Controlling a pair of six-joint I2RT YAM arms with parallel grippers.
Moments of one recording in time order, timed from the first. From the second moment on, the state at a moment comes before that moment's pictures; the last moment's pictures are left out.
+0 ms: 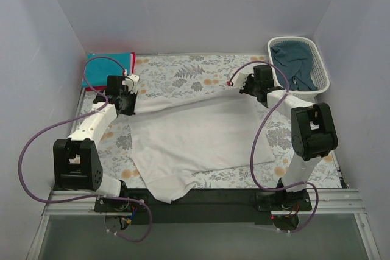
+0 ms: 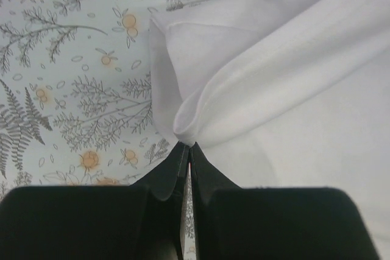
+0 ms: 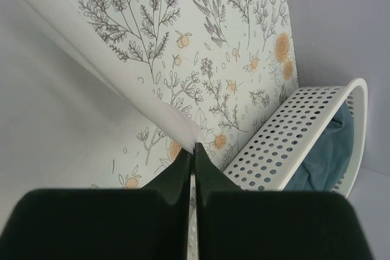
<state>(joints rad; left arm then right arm) -0.06 1.46 1.02 -0.45 0.04 0.17 0.24 1.79 1.13 0.01 -0.07 -1.07</state>
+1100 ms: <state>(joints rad) -0.11 1.40 0.94 -0.72 0.08 0.18 0.23 1.71 1.00 -0.15 -0.10 -1.17</state>
